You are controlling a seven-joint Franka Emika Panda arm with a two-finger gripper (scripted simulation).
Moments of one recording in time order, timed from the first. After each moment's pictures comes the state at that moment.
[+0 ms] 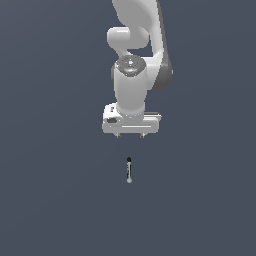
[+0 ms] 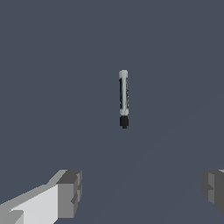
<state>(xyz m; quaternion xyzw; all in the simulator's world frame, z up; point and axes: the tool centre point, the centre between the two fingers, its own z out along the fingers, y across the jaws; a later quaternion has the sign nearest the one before) 0.003 0.010 0.179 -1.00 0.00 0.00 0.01</state>
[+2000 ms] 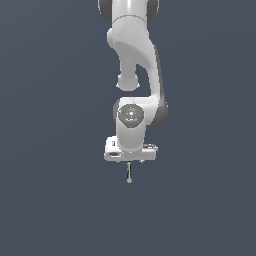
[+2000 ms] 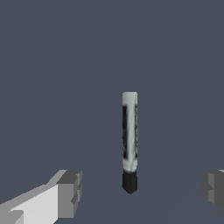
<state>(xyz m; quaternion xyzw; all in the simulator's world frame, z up) 0.065 0.008 0.079 -1.00 -0.01 0.00 0.00</state>
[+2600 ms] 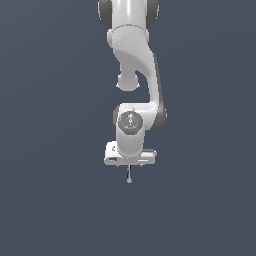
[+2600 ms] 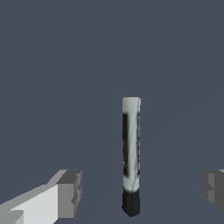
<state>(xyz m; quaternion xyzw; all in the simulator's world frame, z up) 0.073 0.006 0.059 -1.00 -0.01 0.00 0.00</state>
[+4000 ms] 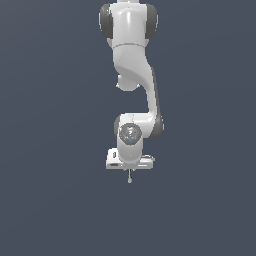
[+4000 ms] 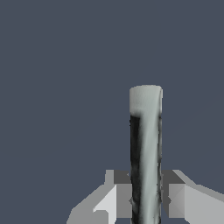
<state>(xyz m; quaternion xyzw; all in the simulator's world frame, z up) 0.074 0.007 0.010 -1.00 -0.01 0.00 0.00</state>
